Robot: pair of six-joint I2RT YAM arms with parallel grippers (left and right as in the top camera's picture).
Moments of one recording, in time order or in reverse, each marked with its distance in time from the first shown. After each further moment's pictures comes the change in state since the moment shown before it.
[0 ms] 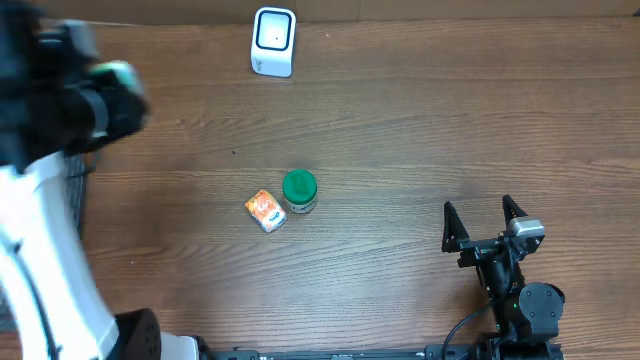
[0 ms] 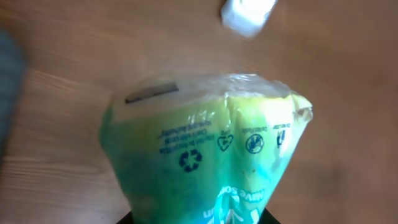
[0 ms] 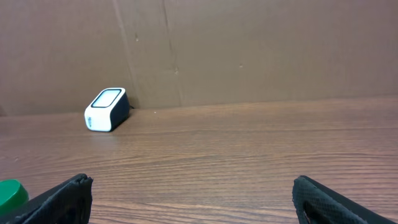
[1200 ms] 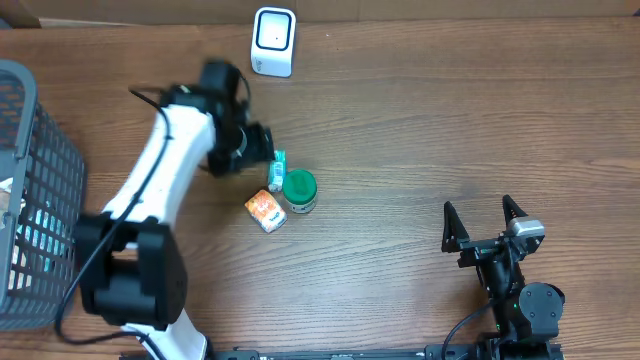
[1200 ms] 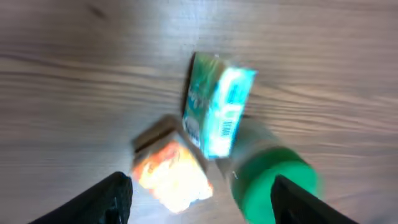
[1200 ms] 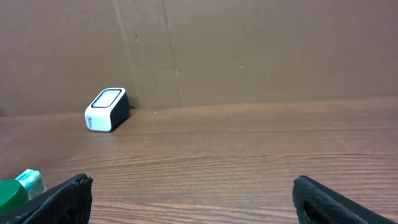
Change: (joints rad) left arm -0.281 0.209 -0.672 0.523 0.006 -0.116; right arm 0.000 -0.001 0.000 0.001 0.000 0.000
